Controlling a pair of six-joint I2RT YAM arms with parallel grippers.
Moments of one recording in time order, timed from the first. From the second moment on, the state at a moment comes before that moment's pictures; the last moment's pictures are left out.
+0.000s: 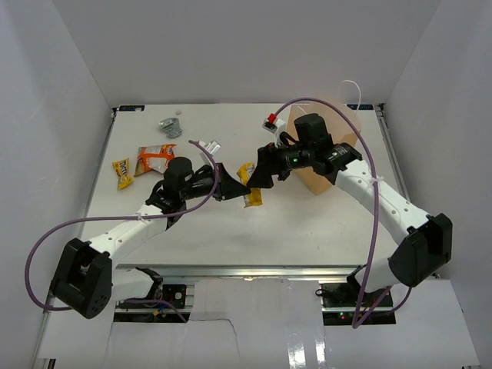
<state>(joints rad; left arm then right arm) -0.50 1.23 0.69 0.34 0.70 -0.77 0.59 1.43 1.34 -0.53 -0.71 0.15</state>
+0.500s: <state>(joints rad) -0.53 1.15 0.66 0.37 0.69 -0.82 0.60 1.49 1.30 -0.37 -0.74 0.38</state>
